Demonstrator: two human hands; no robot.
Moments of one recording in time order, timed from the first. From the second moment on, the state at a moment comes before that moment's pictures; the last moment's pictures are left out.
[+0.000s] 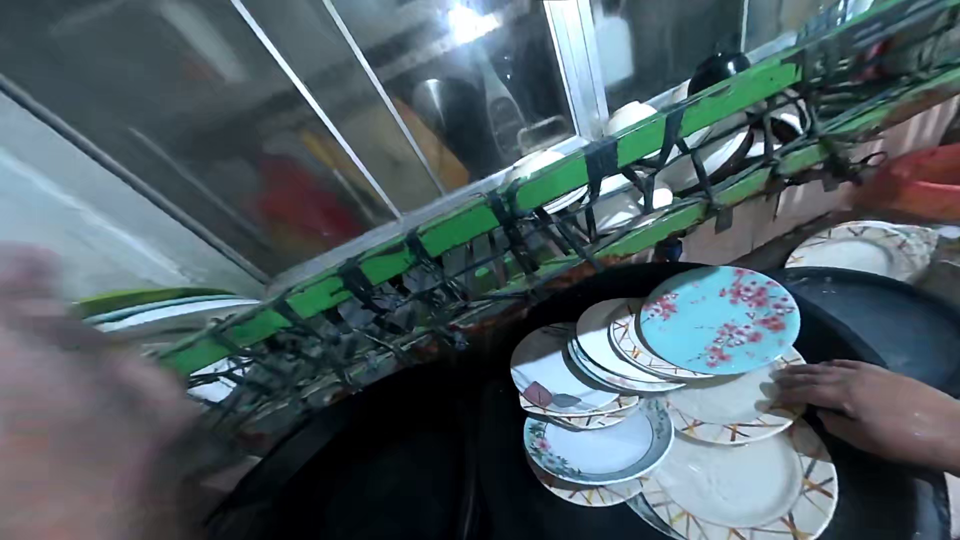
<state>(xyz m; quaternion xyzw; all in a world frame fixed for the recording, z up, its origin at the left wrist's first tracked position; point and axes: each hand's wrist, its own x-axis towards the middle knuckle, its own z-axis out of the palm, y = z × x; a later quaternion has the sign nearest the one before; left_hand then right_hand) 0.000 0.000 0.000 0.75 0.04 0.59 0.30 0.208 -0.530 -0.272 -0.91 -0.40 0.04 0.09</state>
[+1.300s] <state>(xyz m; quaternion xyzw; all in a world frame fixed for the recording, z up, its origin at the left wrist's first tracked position) 0.208 -0.161 -0.278 0.65 0.36 0.05 0.66 0.210 -0.464 -0.264 -0.89 -0.39 0.23 -0.01</state>
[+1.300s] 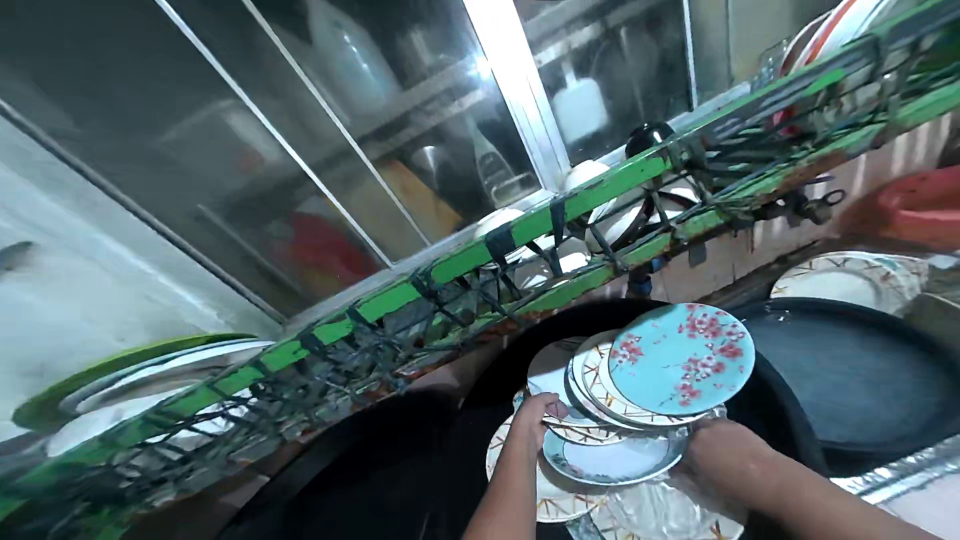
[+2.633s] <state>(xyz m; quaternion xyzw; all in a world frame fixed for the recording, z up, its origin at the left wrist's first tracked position) 0.053 -0.233 -0.264 0.51 0.35 0.28 0.73 0.206 -0.386 -0.296 -0.77 -0.16 0.35 0.51</state>
